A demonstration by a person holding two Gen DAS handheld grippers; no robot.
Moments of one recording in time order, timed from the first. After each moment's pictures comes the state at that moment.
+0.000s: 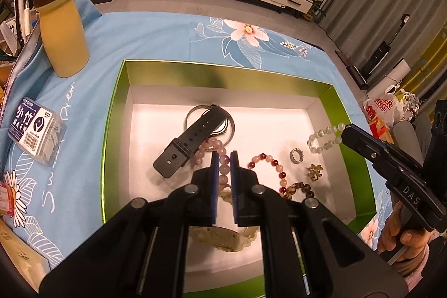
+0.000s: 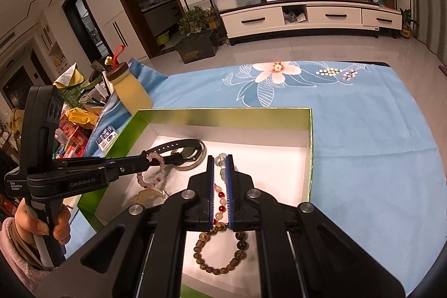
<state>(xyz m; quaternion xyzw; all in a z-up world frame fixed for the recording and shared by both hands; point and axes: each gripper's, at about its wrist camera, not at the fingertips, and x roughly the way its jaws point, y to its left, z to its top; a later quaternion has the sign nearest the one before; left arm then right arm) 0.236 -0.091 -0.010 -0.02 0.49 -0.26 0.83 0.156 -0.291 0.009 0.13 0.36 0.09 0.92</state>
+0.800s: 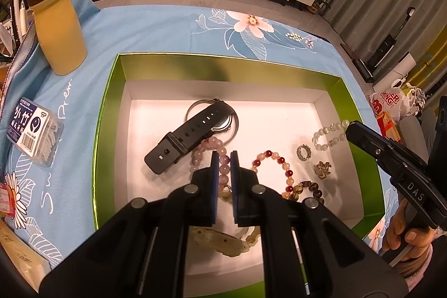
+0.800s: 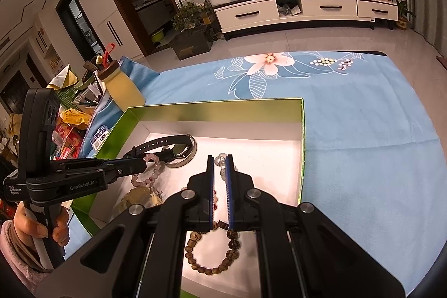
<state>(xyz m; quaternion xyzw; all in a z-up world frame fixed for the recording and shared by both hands) 0.242 -0.101 -0.019 -0.01 0.51 -0.25 0.82 0.160 -0.300 0.000 0.14 0.37 0.08 0.91</state>
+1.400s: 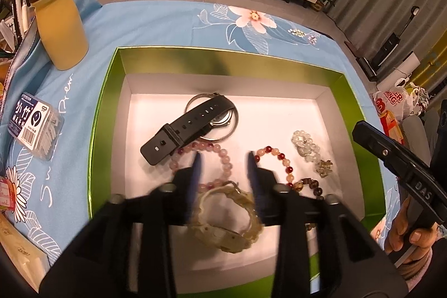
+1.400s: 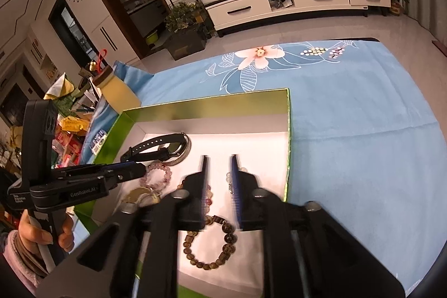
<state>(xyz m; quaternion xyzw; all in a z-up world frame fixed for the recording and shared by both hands) 0.236 -0.105 -0.018 0.00 0.51 -0.24 0.82 0.154 -0.315 -0.002 0.17 0.38 0.07 0.91</state>
